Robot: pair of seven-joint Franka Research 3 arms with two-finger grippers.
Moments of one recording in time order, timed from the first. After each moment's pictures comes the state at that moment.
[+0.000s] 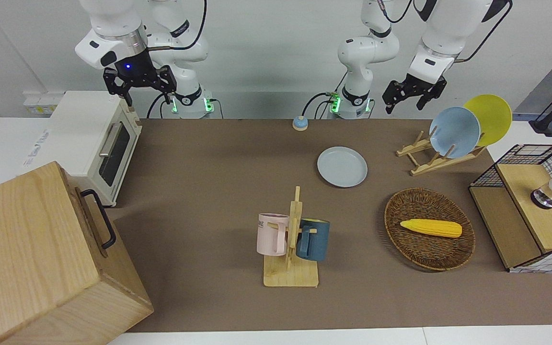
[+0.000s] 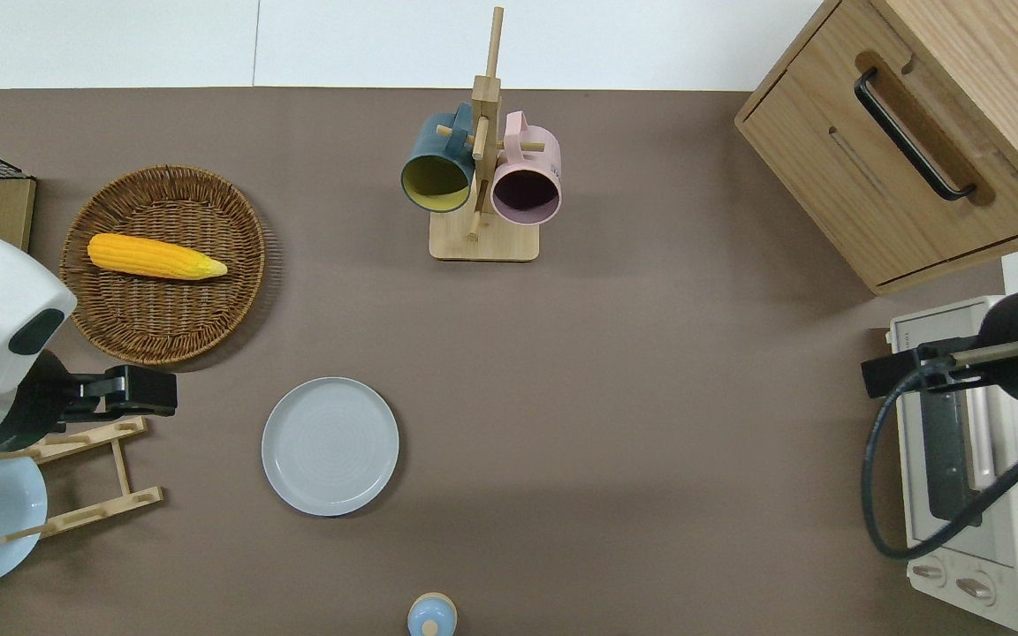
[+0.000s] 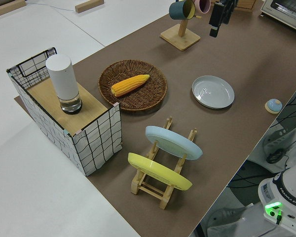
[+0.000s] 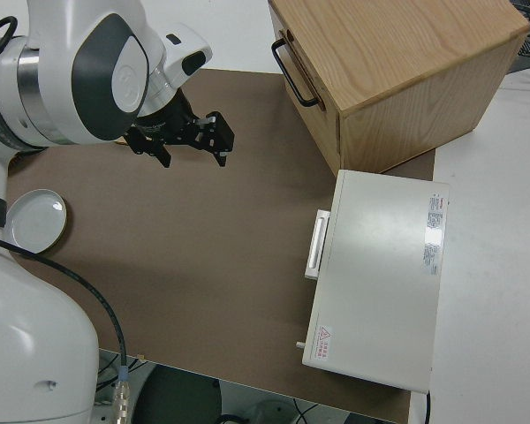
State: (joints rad) left arm 0.16 -0.16 -0.26 -1.75 -0.05 1.51 -0.21; right arm -0.03 -0.06 0.14 -1.54 -0.03 1.40 0.01
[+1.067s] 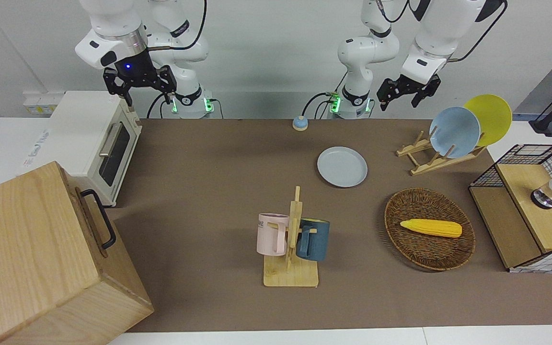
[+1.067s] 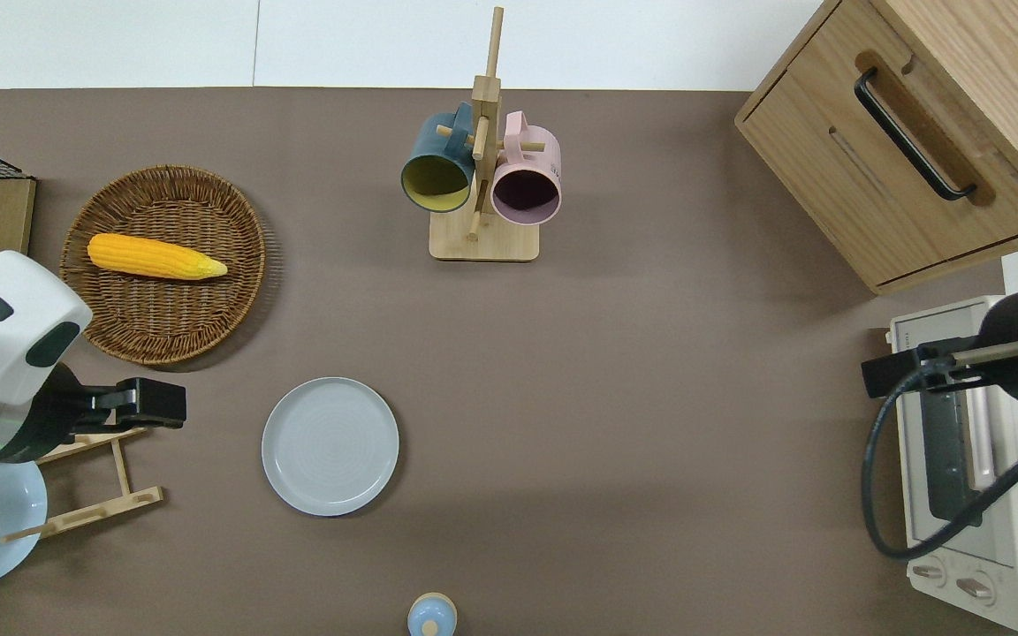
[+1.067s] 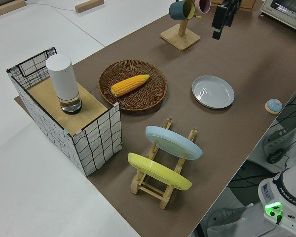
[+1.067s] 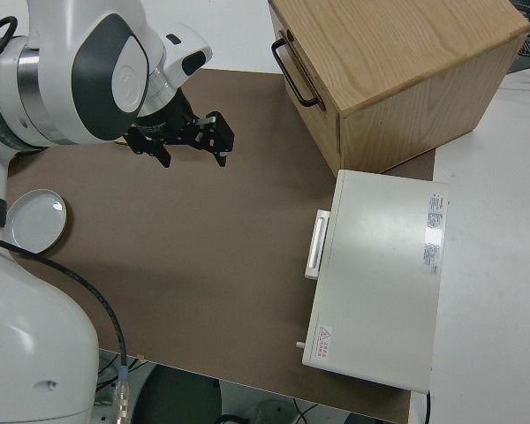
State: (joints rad) left arm 0.15 -0.18 -0.26 -1.78 -0.05 1.51 -0.20; right arm -0.03 -0.06 0.14 -1.54 -0.03 1.40 0.01
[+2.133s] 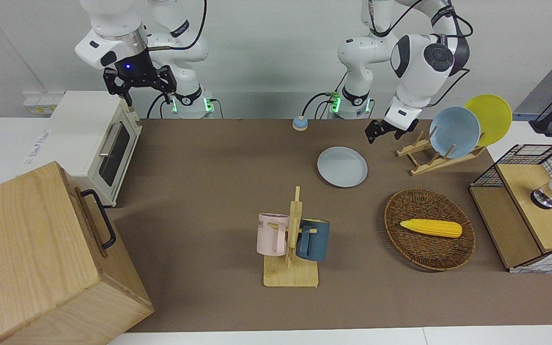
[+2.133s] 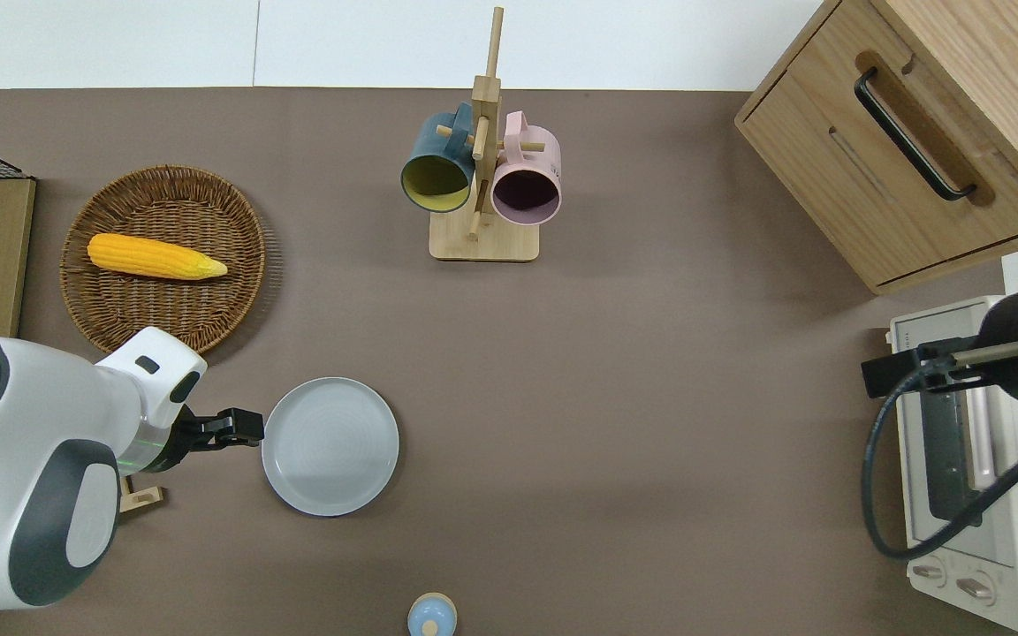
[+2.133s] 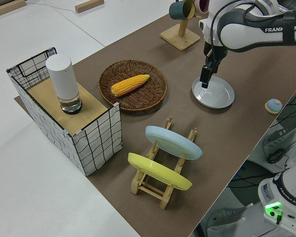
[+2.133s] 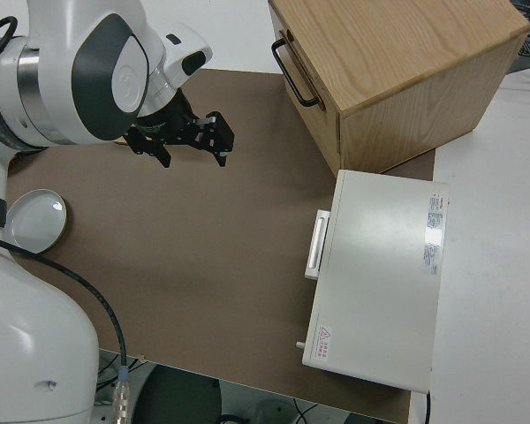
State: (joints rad) left arm 0.16 -0.19 -0.26 -2.27 -0.11 1.95 -0.20; right arm -0.03 -0.06 0.14 -1.54 -0.03 1.40 0.01
